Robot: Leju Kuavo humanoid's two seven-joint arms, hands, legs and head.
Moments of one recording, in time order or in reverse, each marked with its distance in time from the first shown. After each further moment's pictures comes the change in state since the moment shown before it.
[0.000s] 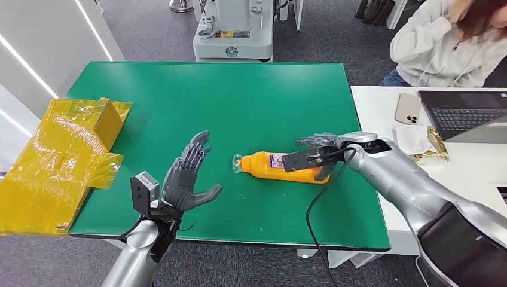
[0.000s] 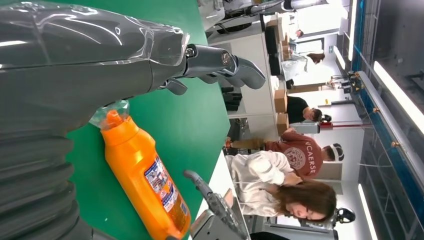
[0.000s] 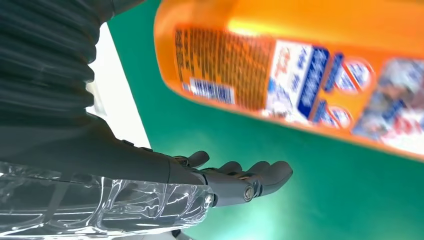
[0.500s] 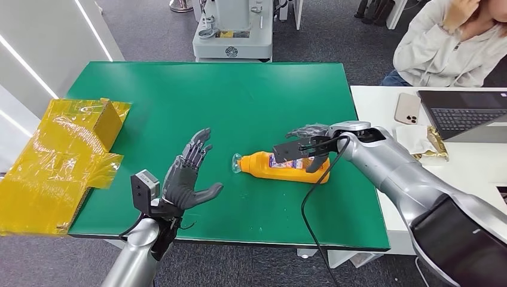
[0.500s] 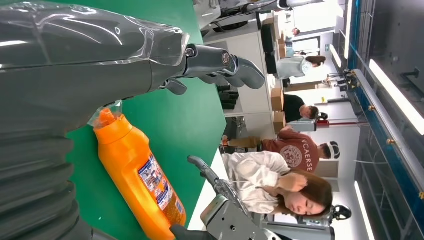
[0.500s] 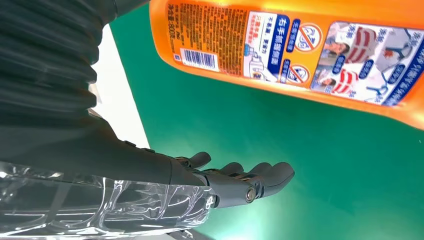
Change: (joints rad) left arm -0.012 -0.007 0.000 0.000 -0.002 -0.006 0.000; right arm -0.048 0.064 -0.055 0.005 0.012 0.069 0.005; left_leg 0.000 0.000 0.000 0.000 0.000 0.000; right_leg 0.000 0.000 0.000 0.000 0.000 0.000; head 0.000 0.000
